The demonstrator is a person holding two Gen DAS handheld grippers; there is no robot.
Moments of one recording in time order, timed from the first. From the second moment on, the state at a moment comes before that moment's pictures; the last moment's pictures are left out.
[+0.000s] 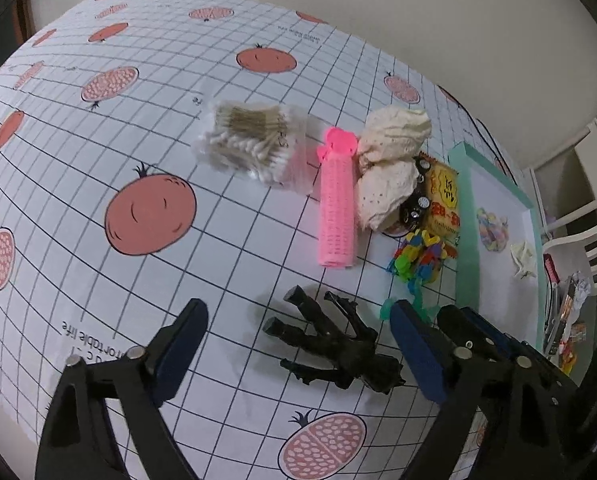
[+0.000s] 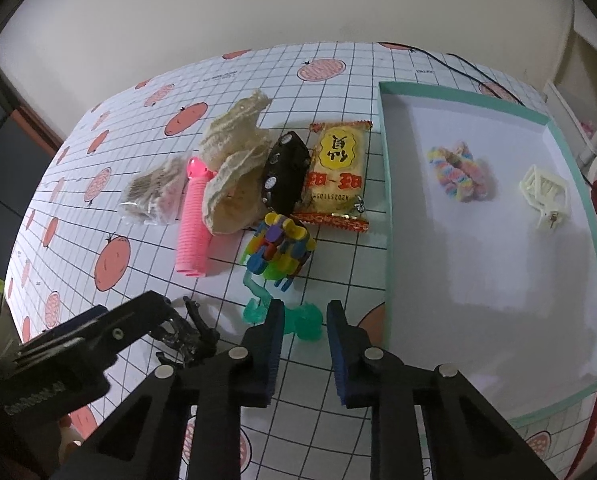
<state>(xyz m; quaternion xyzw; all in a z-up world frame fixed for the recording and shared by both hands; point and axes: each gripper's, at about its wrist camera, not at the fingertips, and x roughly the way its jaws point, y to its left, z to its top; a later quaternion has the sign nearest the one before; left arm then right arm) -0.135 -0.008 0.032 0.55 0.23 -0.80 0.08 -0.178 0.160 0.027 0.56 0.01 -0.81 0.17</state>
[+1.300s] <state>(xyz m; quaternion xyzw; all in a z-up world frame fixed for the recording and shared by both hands) -0.141 -0.020 0.016 0.56 0.27 -0.78 0.08 -0.183 0.164 0.019 0.57 -0.01 -0.81 0.17</state>
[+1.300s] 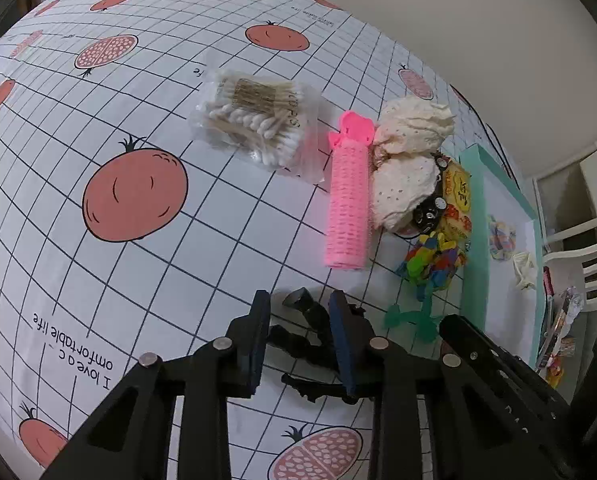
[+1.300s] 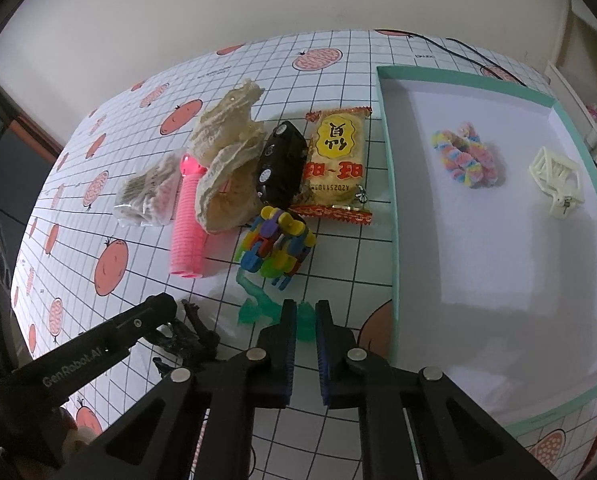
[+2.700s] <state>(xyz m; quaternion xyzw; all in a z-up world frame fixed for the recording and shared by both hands) -0.119 0.005 0.038 0.56 0.28 -0.78 0.07 -0.179 0.179 0.054 0.51 -0.03 -0.84 0.18</state>
